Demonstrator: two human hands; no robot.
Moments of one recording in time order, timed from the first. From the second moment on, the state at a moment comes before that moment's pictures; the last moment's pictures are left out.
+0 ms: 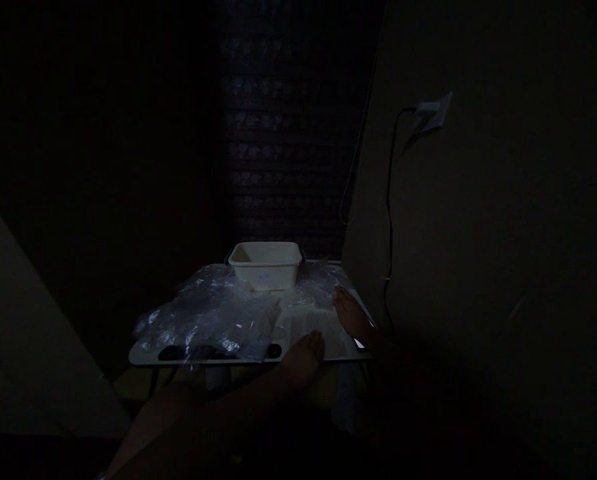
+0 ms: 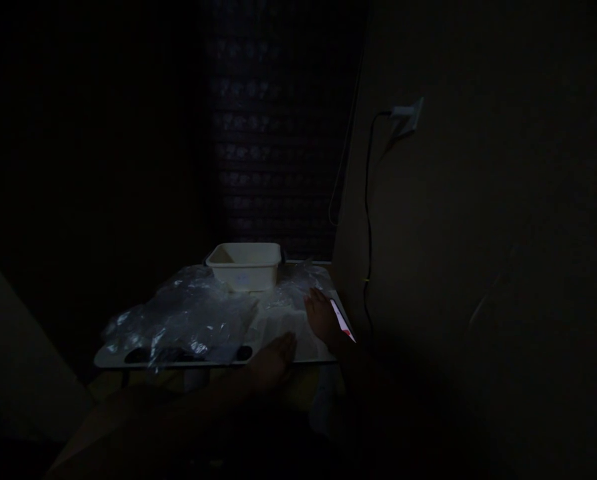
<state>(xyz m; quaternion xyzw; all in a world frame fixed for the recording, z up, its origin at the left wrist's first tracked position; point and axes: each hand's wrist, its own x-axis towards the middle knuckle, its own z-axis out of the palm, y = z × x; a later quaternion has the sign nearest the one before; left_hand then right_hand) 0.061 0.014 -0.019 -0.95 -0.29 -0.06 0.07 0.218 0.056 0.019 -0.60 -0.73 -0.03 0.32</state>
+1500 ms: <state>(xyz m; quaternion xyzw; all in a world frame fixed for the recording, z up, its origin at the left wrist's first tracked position) 0.005 0.075 0.056 -0.49 -0.41 -0.40 -0.66 0.199 0.060 0.039 -0.34 -0.41 0.68 0.50</state>
